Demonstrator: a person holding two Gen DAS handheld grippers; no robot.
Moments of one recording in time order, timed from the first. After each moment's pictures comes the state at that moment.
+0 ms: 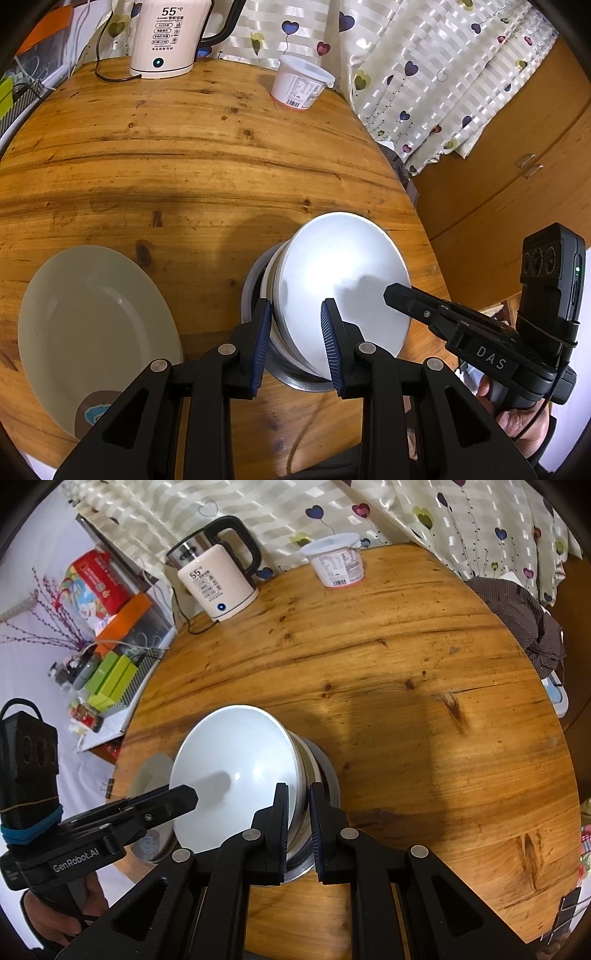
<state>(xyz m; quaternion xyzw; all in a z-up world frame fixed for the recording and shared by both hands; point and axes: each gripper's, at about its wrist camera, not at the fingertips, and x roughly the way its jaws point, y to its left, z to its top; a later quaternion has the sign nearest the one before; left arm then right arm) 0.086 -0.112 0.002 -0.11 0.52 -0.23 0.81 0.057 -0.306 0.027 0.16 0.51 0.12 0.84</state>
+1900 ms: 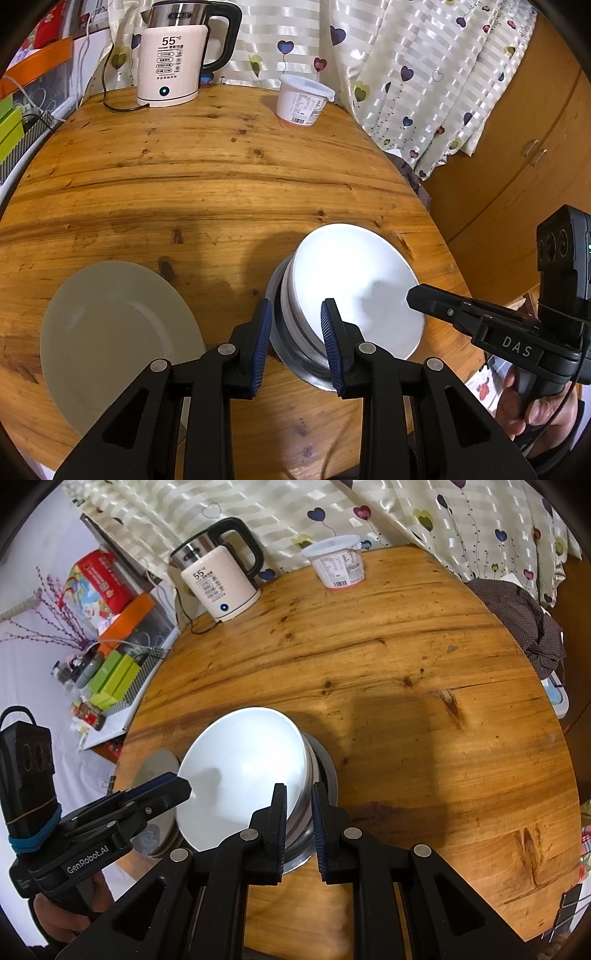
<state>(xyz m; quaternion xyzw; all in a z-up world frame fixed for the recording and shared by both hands) 0.075 -0.108 0.004 -0.06 0.48 -0.21 0.85 0.050 -0.308 0.029 0.16 0.50 0.12 0.84</state>
